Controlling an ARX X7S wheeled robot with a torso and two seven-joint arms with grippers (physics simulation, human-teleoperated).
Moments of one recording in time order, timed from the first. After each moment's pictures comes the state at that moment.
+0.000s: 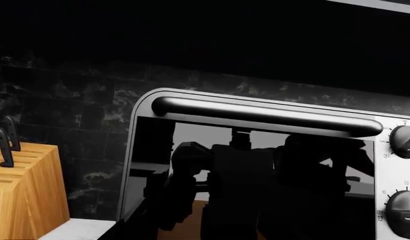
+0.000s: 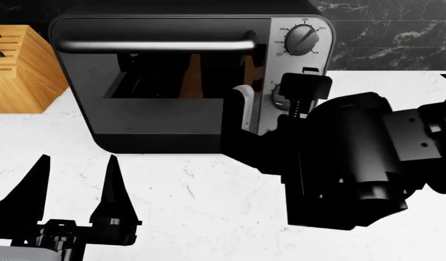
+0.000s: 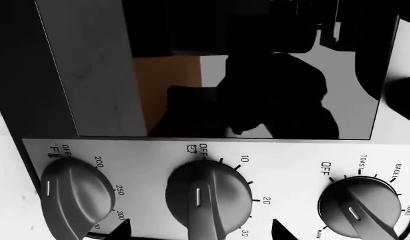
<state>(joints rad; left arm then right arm) 0.22 -0.41 0.05 0.76 -0.39 0.04 -0.27 2.03 0.35 -1.93 -0.34 1.72 1.20 1.20</state>
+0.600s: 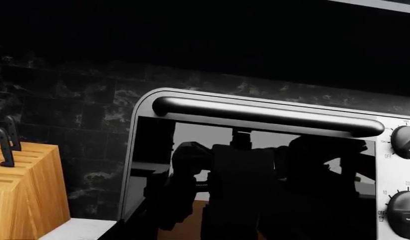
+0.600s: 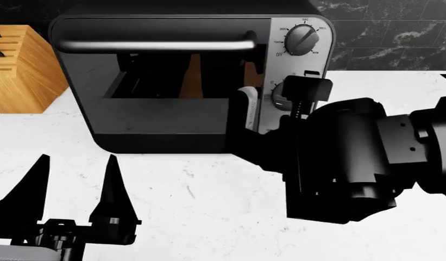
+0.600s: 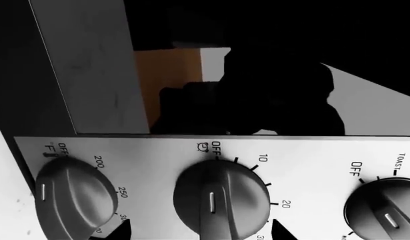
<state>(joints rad) 0.22 -0.42 0.05 0.75 -0.40 0.05 -0.28 1.99 0.36 -1.95 -0.29 1.64 1.19 1.16</state>
